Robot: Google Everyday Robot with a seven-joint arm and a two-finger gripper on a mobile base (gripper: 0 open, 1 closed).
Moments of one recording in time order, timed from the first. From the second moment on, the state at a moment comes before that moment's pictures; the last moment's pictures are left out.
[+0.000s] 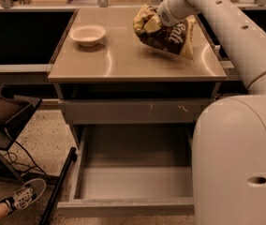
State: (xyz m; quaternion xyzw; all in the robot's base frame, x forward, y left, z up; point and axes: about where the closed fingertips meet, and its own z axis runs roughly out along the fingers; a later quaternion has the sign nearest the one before) arm 0.855 -0.096 0.904 -0.39 0.81 0.04 0.43
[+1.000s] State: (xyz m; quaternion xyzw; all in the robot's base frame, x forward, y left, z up) arm 0.855 -0.096 0.904 -0.39 0.81 0.04 0.43
